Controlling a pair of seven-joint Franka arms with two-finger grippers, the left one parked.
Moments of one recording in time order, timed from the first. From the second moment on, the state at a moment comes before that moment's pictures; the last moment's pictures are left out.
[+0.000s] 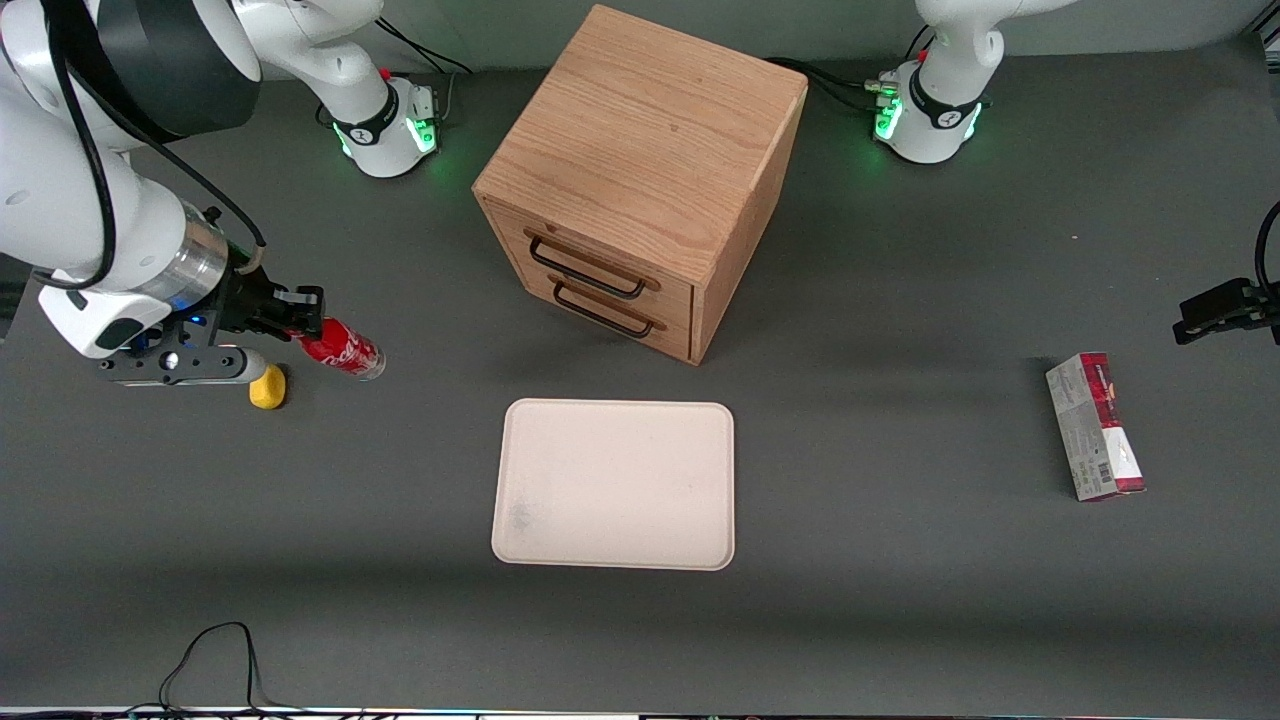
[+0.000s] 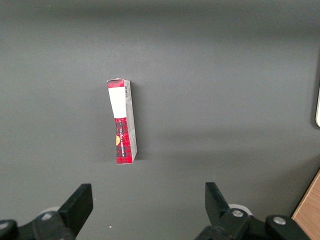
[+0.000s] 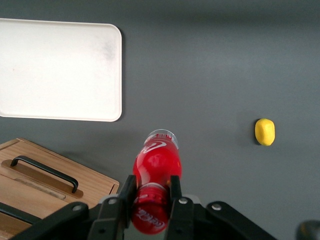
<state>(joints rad) 0.32 0.24 -0.07 -1.31 0.02 1.47 0.26</state>
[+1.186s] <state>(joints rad) 0.37 0.65 0.04 -0.86 0.00 1.50 0.29</state>
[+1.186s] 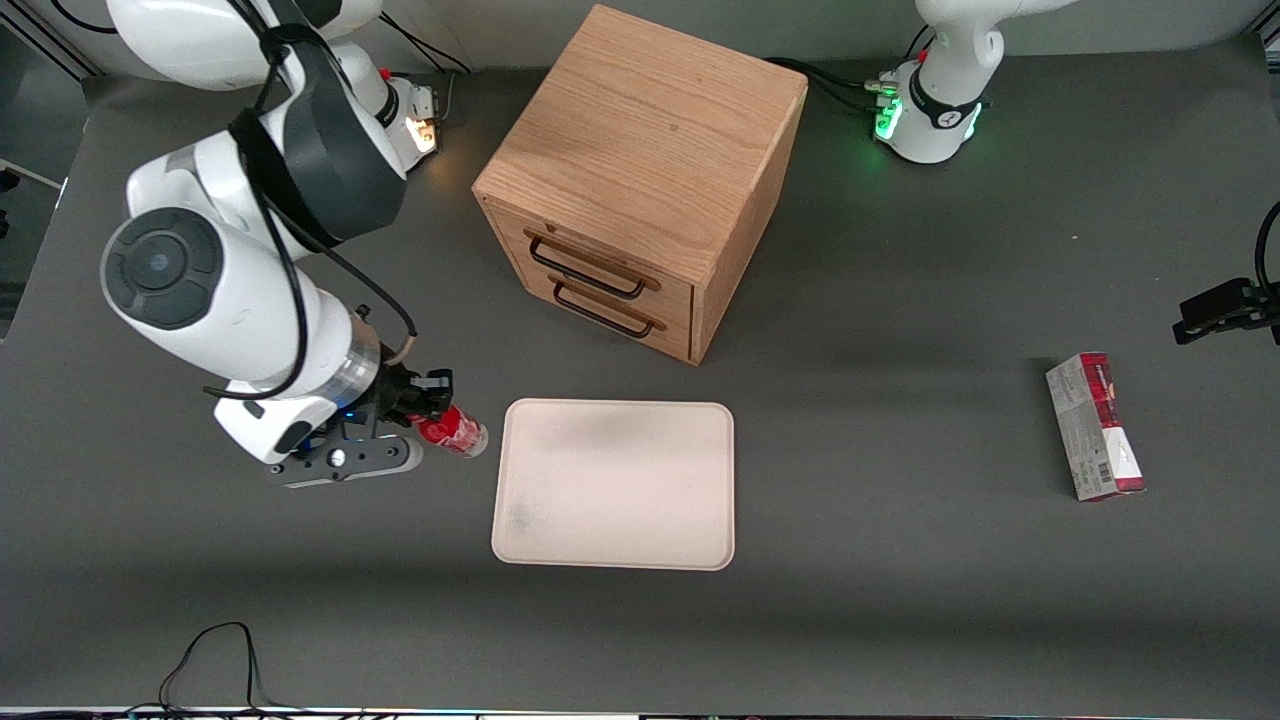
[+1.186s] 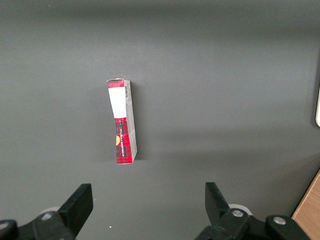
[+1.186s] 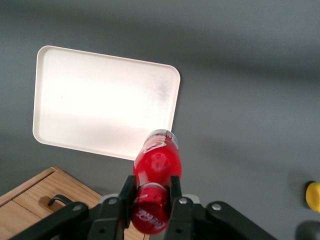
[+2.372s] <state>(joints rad) 0.37 0.91 0.03 -0.86 0.00 1.79 0.29</state>
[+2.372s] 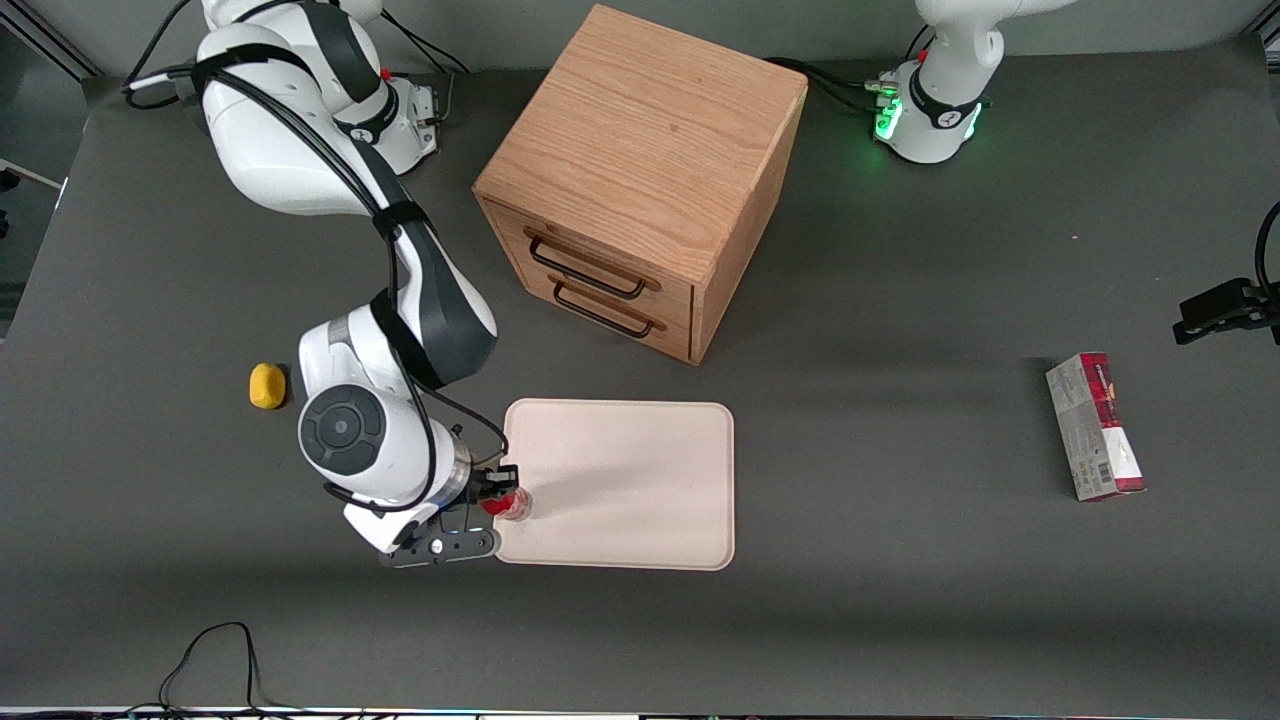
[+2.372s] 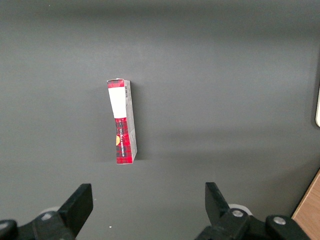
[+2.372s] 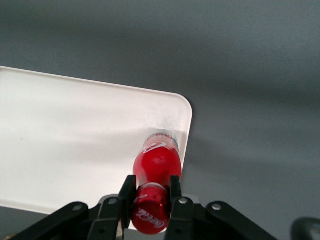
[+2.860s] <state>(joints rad) 0.37 0.95 0.03 -0.86 0.00 1.83 0.29</state>
